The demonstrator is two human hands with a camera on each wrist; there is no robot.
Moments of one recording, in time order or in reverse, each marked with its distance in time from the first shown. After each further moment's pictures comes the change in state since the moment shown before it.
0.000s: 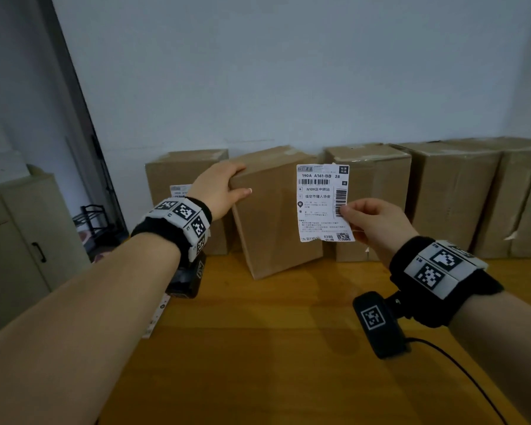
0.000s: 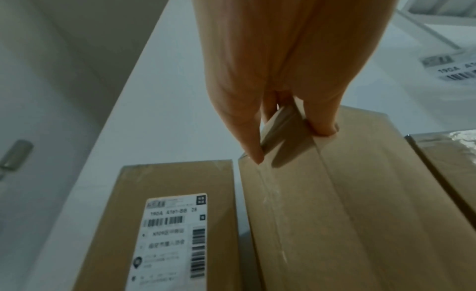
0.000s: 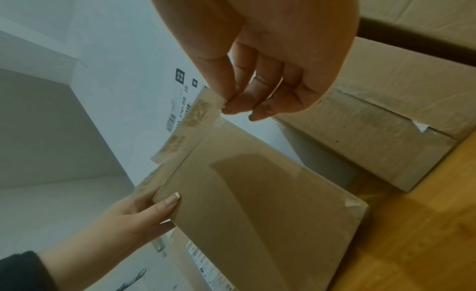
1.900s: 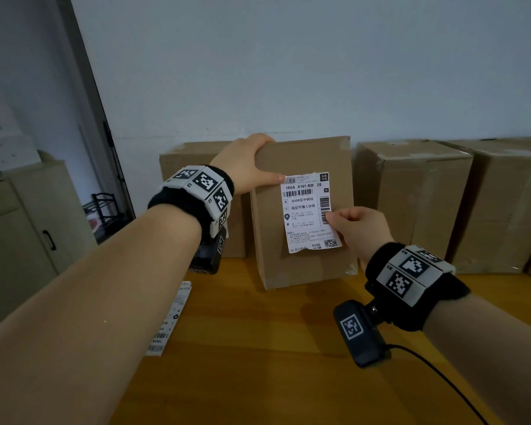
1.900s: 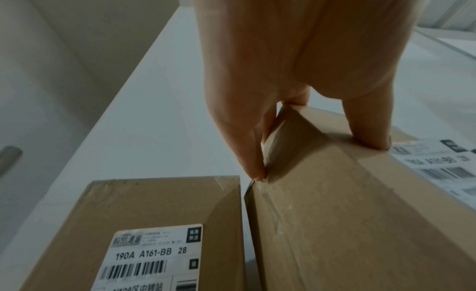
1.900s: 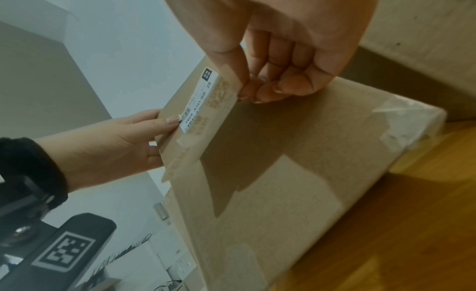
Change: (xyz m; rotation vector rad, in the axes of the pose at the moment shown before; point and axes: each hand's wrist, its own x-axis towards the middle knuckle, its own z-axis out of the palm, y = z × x) left_hand 0.054 -0.027 -0.004 -0.130 -0.095 0.017; right_hand 0.044 0.021 0.080 -0.097 0.057 0.023
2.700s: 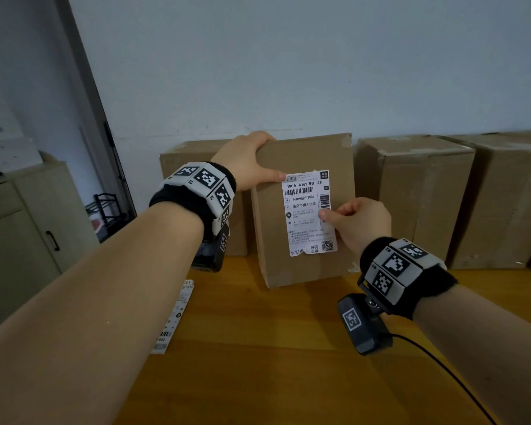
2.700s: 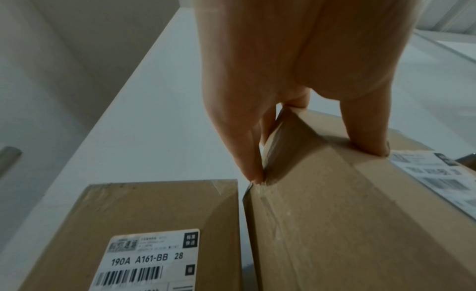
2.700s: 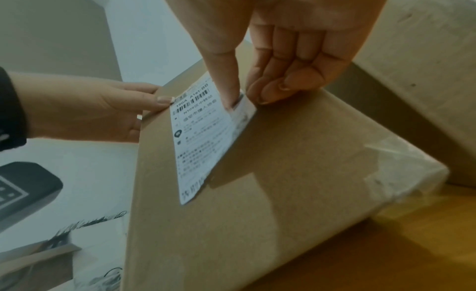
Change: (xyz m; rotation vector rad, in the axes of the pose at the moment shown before) left_hand -0.002 0.005 -0.002 -0.025 0.001 -0.018; right_hand 0.009 0.000 0.002 -0.337 0.123 -0.067
